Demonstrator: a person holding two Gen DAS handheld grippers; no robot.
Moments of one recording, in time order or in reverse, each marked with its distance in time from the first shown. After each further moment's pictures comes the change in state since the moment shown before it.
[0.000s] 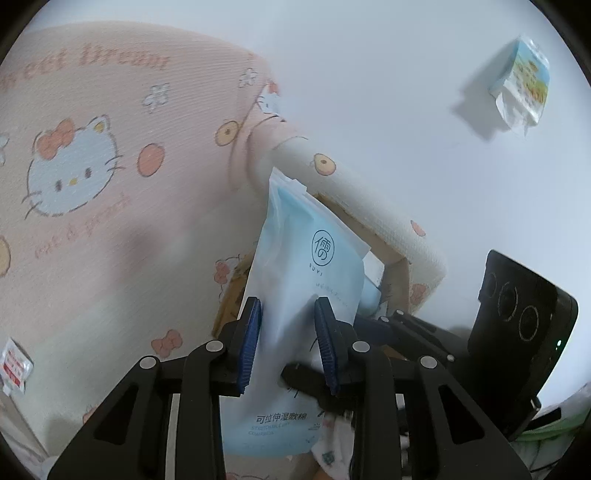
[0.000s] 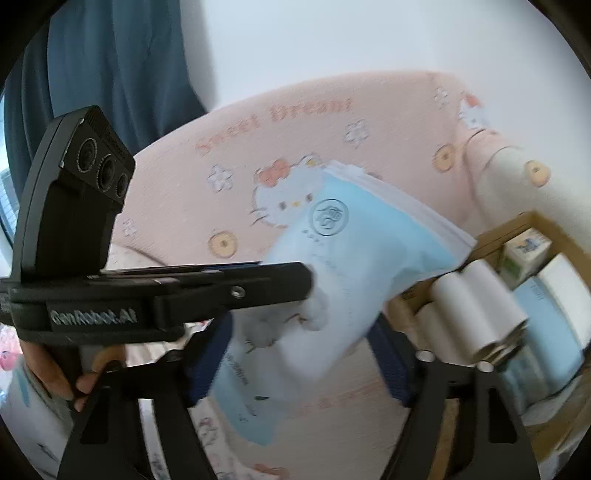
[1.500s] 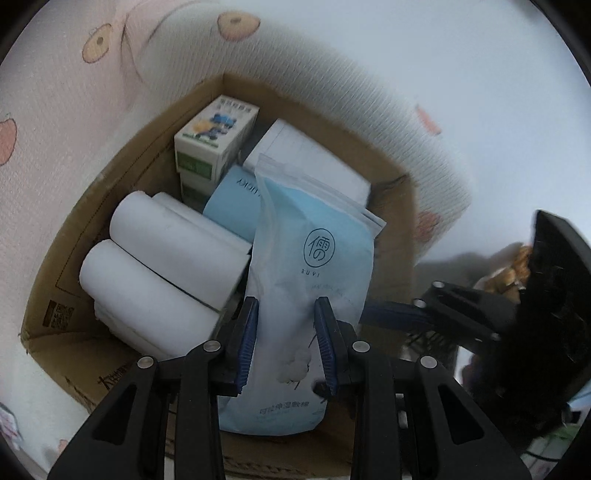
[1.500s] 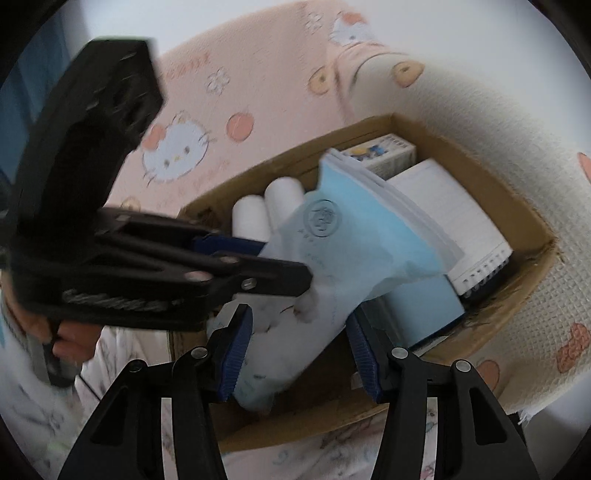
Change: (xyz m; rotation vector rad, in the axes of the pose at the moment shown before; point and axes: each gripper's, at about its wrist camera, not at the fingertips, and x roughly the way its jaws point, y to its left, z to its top) left arm 0.226 -0.108 0.025 0.115 0.504 0.001; right arm -0.019 -0.181 -0.016 0.040 0.367 -0.093
